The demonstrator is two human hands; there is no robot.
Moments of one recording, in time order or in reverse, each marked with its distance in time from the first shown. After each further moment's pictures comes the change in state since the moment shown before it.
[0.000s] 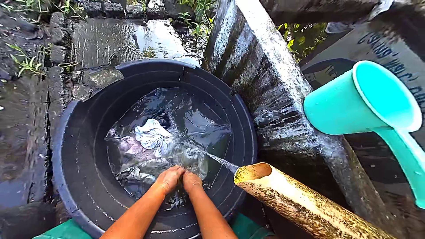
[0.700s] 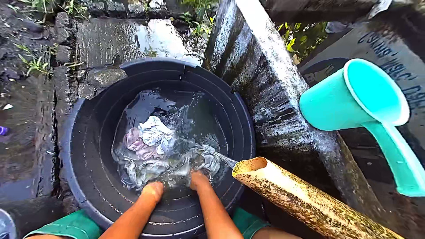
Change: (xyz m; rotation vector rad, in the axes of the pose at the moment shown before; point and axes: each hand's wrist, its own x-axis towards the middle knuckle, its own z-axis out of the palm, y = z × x) left_hand -0.047 -0.019 0.028 0.188 -0.375 -0.446; right_hand -0.003 0.027 -0.004 -0.025 -0.058 0.004
